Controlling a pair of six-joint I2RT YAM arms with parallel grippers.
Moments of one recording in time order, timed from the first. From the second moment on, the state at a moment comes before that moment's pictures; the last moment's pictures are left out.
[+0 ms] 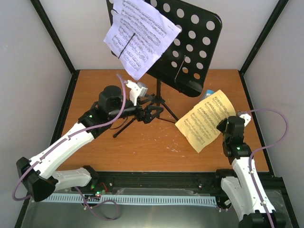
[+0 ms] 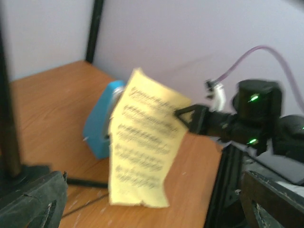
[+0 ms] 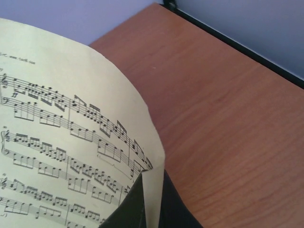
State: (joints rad) left arm -0.74 1.16 1.17 -0.22 0.43 -0.26; right arm 0.04 0.67 0.47 -0.30 0.31 0.54
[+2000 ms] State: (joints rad) left arm -0.52 1.44 0.71 0.26 0.28 -0.16; right arm -0.44 0.68 0.45 -0.31 0.06 0.45
